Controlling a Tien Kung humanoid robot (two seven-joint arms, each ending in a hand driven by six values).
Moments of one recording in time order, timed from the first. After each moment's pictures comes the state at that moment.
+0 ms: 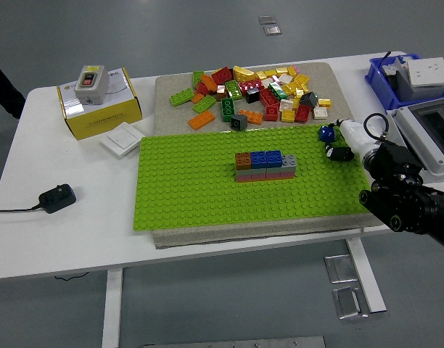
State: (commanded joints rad) left arm 0.00 0.10 -1.23 -0.18 1.01 0.07 0.03; right arm 0.83 -0.14 0.50 0.45 -1.65 -0.24 -0.08
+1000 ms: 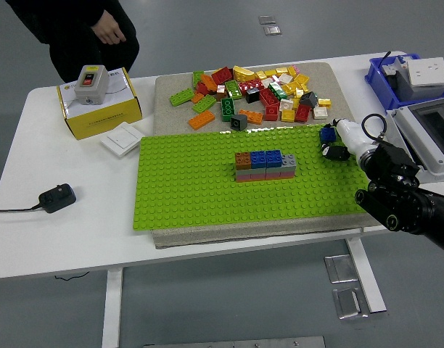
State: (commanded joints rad) left arm 0.01 0.09 -1.24 -0.18 1.03 0.07 0.02; right arm 0.82 -0.13 0.52 0.46 -1.61 -0.27 -0.07
